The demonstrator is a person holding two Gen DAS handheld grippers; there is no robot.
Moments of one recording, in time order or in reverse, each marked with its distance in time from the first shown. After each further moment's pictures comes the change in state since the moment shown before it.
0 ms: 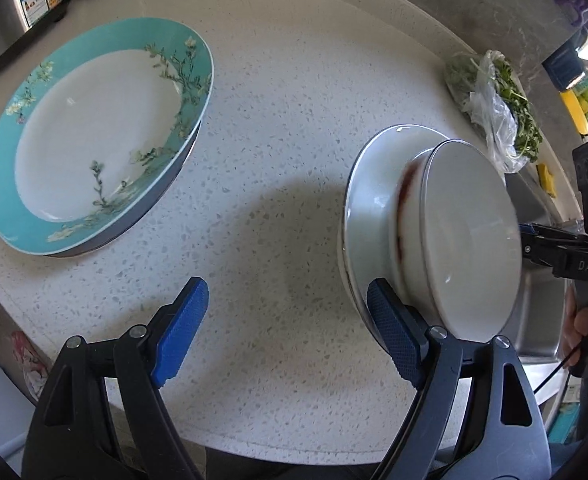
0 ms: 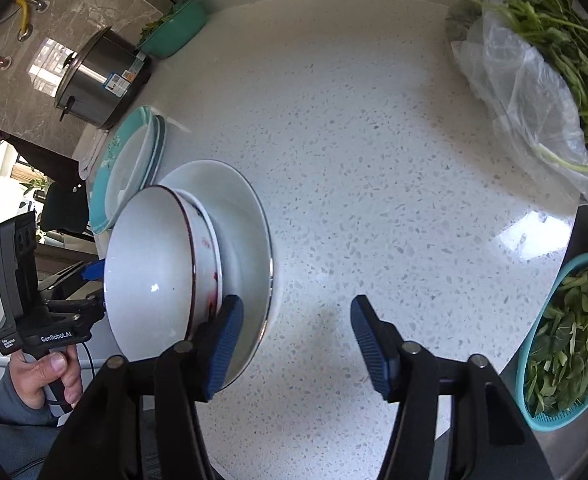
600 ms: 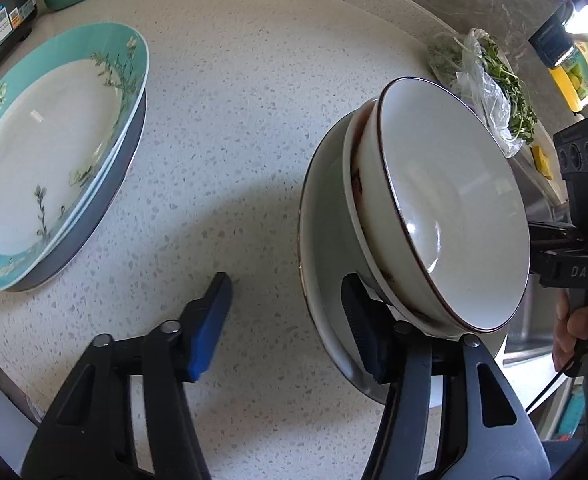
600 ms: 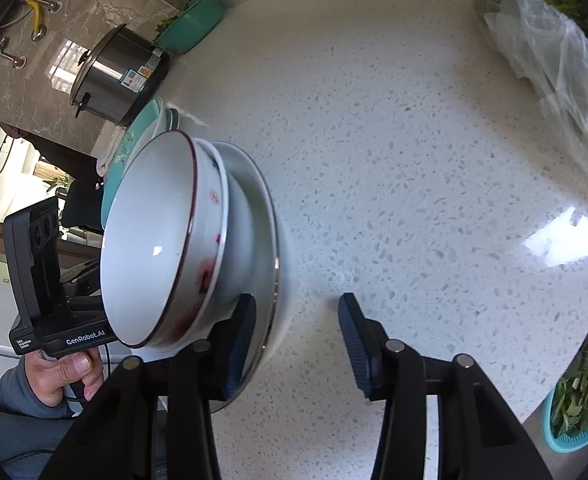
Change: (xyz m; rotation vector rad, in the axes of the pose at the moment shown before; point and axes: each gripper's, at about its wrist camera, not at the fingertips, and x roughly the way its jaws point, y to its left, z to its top) left arm 0.041 -0.031 0.019 0.095 -0.010 -0.029; right arm 0.031 0.001 0.001 -0.027 -0.001 0.112
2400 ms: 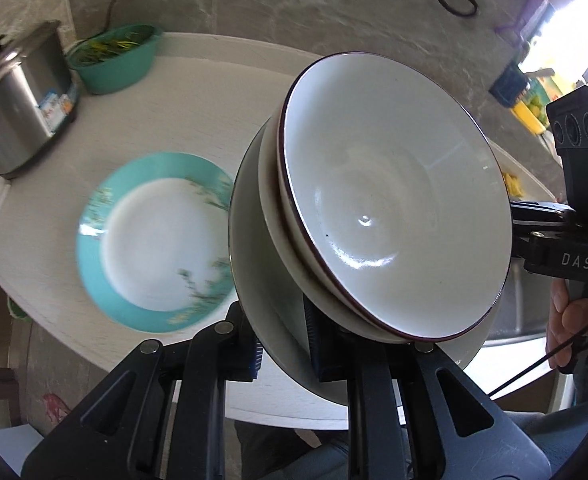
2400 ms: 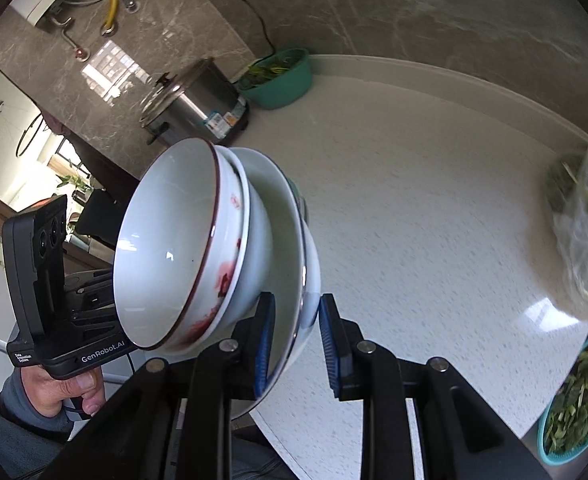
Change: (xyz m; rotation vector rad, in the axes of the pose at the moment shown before) left arm -0.175 0.040 0.037 0.079 -0.135 0.023; right arm -0.072 0.164 0.048 -0.145 -0.174 -0.011
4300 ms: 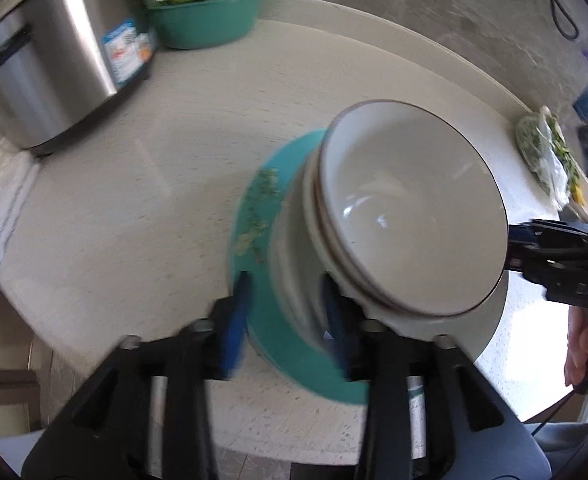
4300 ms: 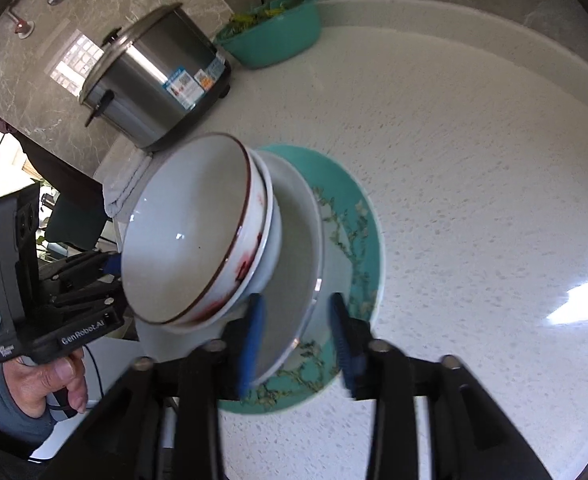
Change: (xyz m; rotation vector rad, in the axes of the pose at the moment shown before) left arm 0.055 0.217 0.002 -0.037 0.027 0.119; right arm 0.174 0.037 0.038 0.057 0.051 -0.092
